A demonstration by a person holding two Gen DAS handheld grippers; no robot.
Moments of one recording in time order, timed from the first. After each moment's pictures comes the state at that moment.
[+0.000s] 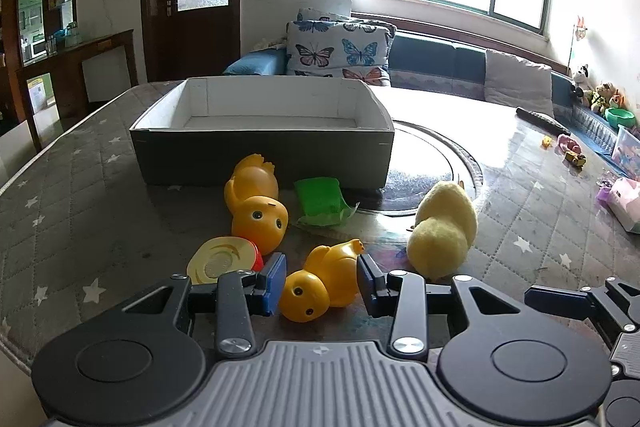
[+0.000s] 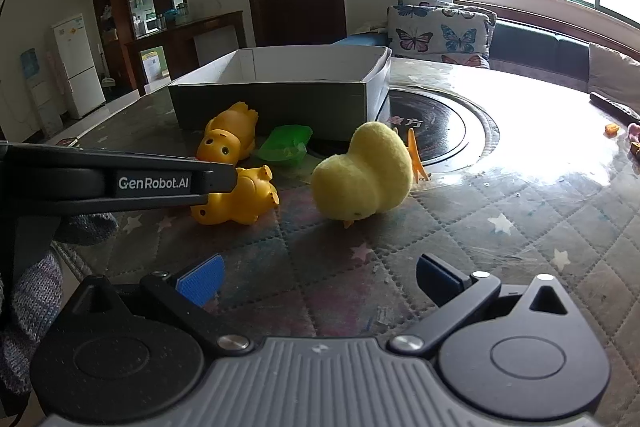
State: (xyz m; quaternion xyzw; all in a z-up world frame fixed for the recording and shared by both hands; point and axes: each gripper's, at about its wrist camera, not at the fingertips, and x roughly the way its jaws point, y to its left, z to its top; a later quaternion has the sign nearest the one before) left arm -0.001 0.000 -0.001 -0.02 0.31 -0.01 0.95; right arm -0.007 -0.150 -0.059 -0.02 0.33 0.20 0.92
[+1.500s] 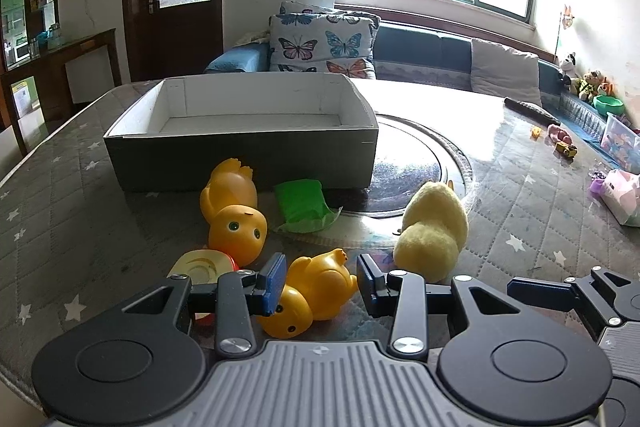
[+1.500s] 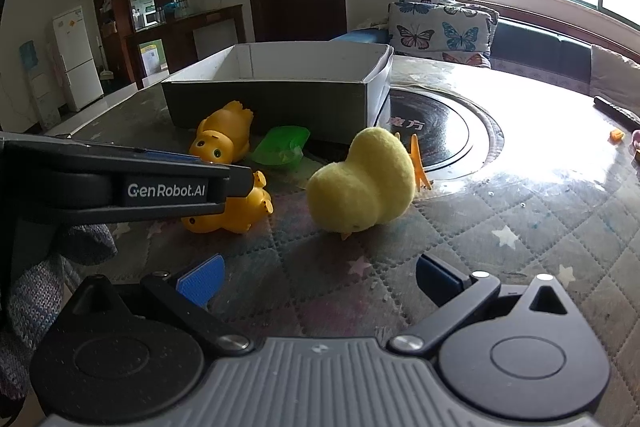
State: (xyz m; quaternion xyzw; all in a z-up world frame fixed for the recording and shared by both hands) left arm 0.017 -0.005 -0.001 -0.01 0.32 -0.03 0.95; right arm 0.008 -0.145 -0.058 -0.03 0.34 0.19 0.92
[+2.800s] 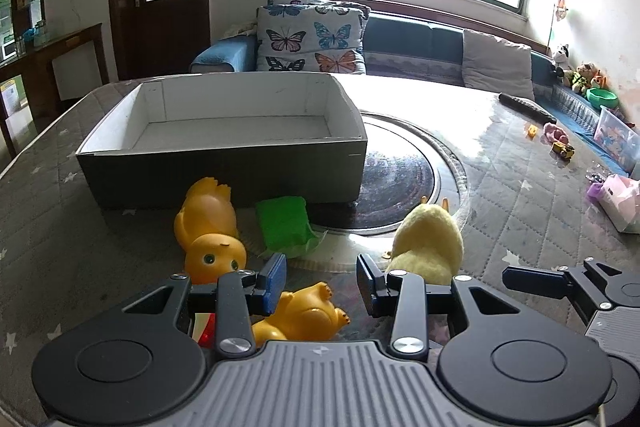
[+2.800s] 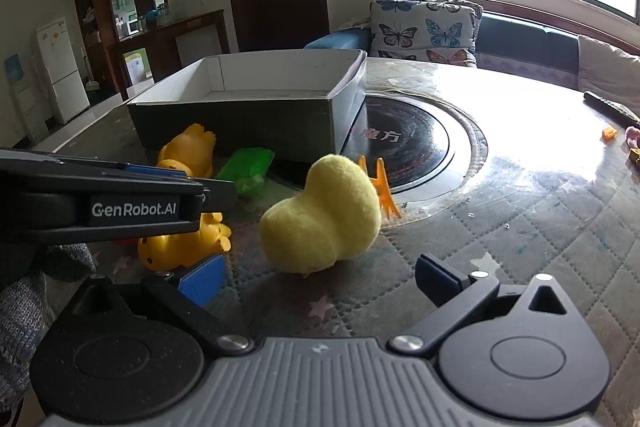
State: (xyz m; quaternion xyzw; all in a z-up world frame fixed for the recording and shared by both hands) left arm 0.047 -0.011 0.008 -0.01 0.34 -0.05 0.94; right arm 0.044 -0.156 -0.055 -0.01 0.34 0.18 0.92
